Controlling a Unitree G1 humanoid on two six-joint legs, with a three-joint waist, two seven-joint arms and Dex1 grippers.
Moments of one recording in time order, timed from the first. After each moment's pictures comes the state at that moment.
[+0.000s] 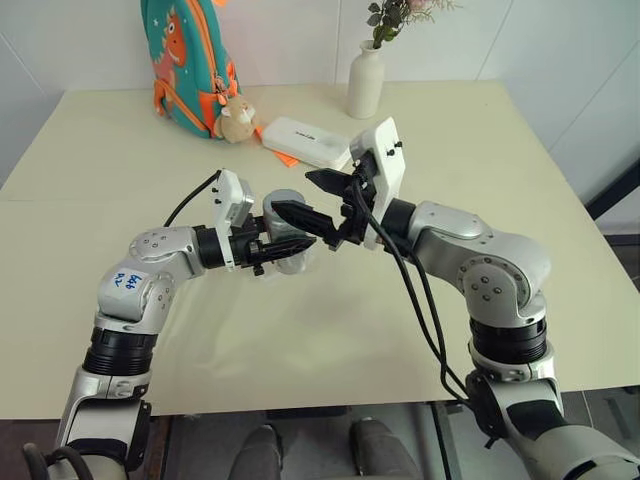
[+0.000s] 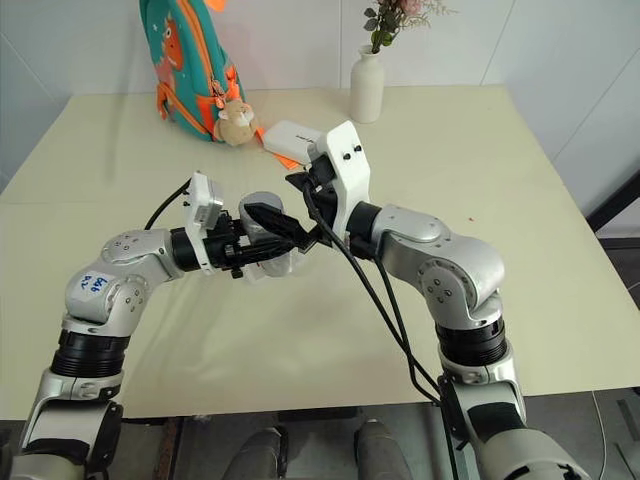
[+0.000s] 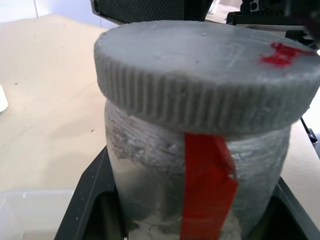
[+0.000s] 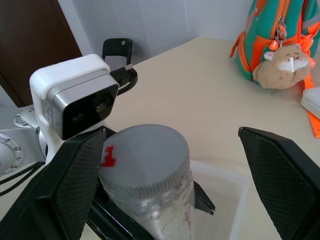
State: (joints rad) left arm -0.61 0.55 0.00 -0.07 -0.55 0.56 -0.89; right arm -0.83 -0.25 0.09 -0.35 0.72 0.99 0.35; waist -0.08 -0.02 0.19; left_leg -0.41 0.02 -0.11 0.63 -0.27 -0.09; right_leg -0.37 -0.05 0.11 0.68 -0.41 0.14
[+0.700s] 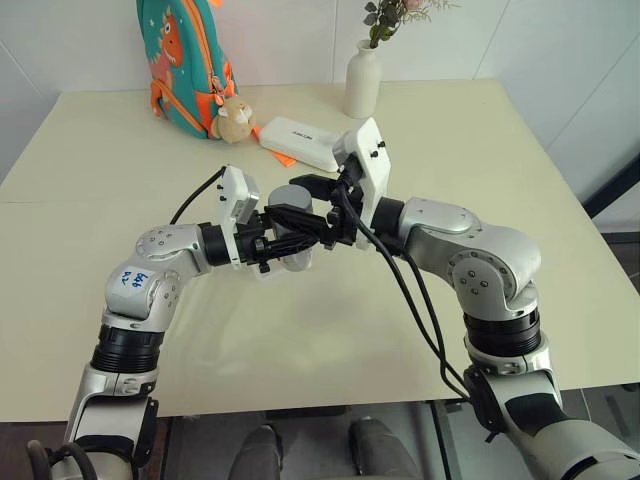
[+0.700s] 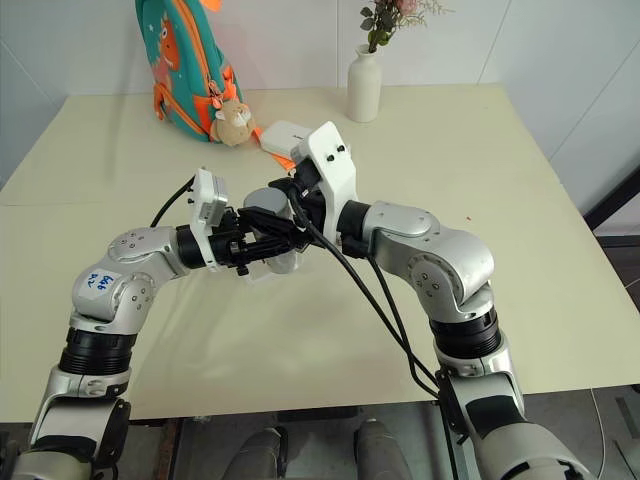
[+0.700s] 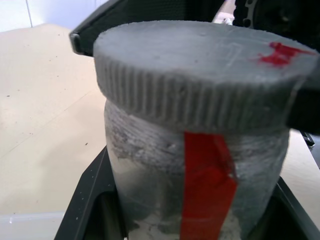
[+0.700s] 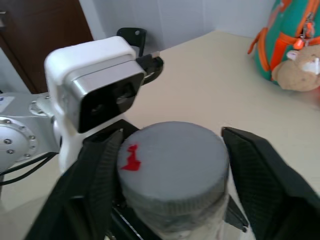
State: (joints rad) left arm -0.62 0.52 0.00 -0.07 -0.54 0.55 -0.89; right arm -0.86 -0.26 0.12 -0.31 0.66 0.98 0.44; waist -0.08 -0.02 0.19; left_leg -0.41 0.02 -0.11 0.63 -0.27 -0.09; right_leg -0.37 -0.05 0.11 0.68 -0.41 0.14
